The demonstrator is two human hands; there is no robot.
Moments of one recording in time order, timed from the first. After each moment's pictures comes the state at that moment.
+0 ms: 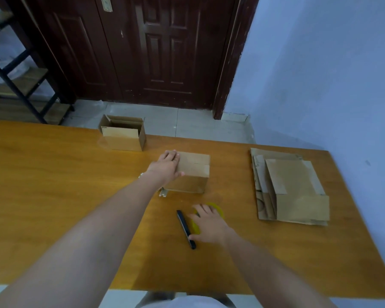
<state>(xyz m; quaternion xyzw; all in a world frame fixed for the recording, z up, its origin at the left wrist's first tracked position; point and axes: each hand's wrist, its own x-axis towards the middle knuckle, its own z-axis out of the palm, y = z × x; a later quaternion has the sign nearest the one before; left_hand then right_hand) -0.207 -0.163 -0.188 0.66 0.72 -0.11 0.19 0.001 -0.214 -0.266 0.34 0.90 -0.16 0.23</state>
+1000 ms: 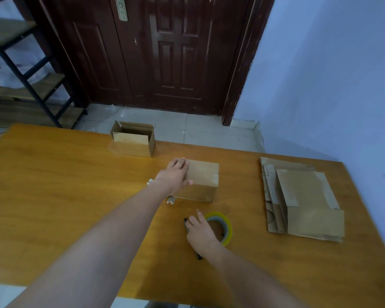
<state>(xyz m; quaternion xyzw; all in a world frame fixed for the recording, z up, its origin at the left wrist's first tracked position) -0.210 -0.163 -0.190 0.67 0.71 -0.09 0.19 -0.046 -0.232 -0.279 0.19 0.93 0.12 0.30</state>
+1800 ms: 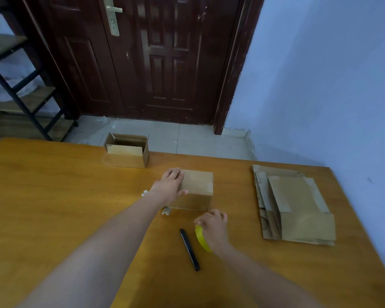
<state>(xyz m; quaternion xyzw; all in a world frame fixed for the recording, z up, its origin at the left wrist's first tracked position) -0.212 -0.164 -0.191 0.68 0.71 -0.08 0.18 -0.021 -0.200 -0.263 0.54 0.81 -0.23 -0.08</state>
